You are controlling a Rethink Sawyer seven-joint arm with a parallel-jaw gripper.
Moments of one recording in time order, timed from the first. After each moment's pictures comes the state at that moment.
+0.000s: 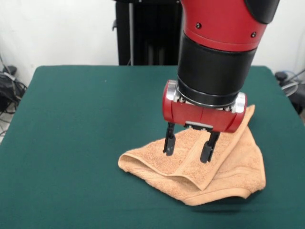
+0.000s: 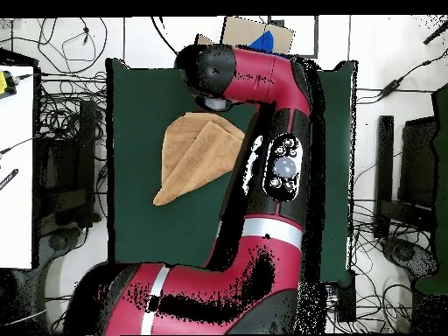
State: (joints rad) arm -0.10 -0.32 -0.15 0.85 0.09 0.99 1.72
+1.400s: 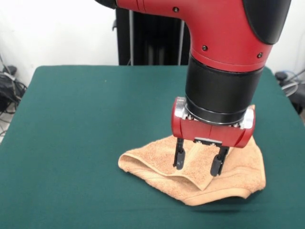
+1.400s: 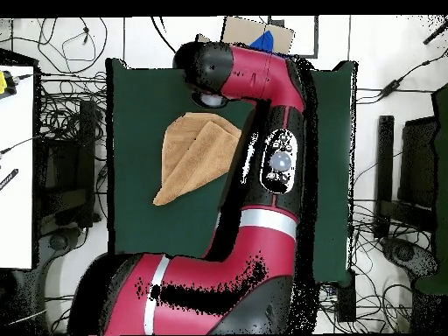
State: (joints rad) arm -0.09 -0.27 -0.15 0.80 0.13 0.99 1.72
